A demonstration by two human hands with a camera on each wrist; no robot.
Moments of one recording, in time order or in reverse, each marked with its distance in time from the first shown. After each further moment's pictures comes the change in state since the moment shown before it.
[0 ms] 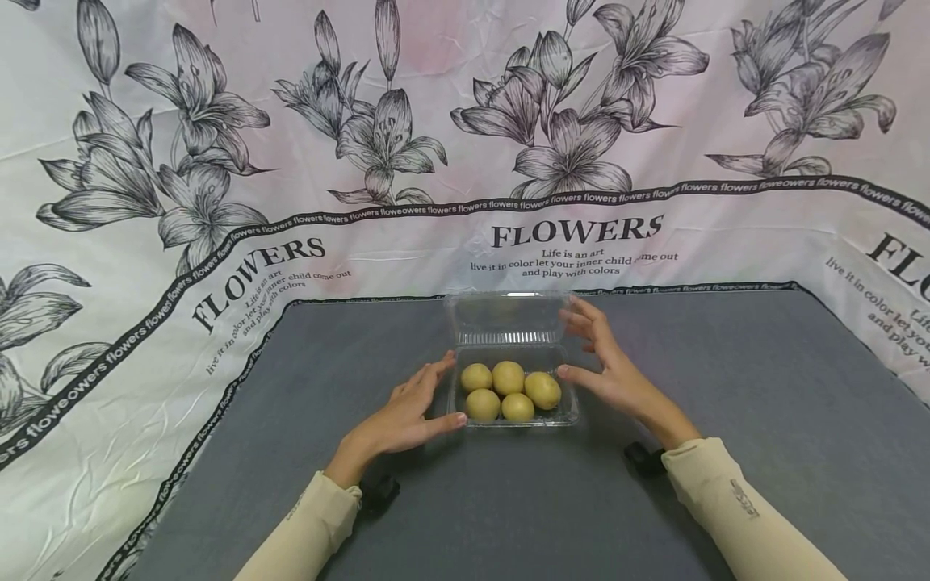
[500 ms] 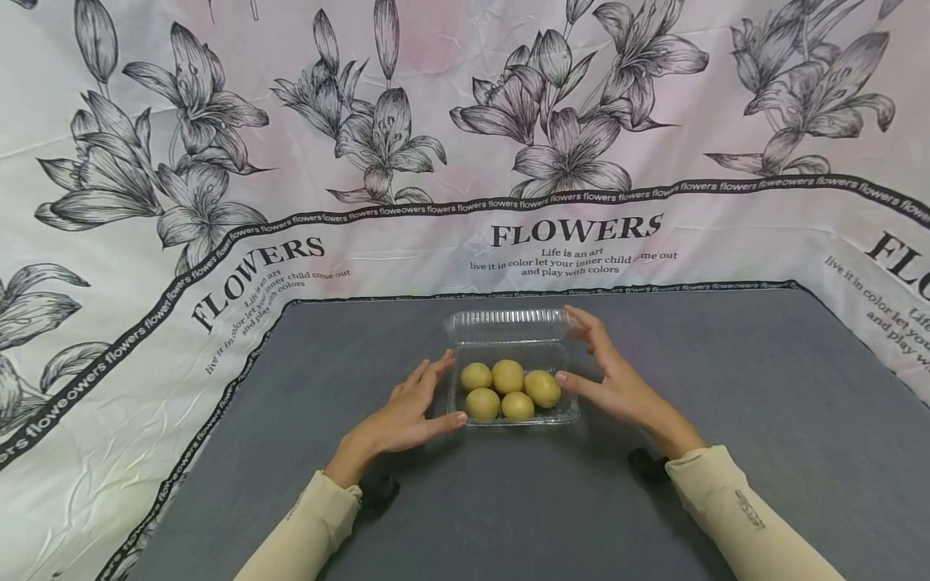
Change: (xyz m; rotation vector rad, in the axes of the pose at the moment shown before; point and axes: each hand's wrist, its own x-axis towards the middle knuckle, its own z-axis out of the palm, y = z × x) left_hand 0.001 -0.001 0.001 0.015 -0.004 -0.016; right_hand -0.008 -0.002 0.002 -0.085 -0.008 -0.012
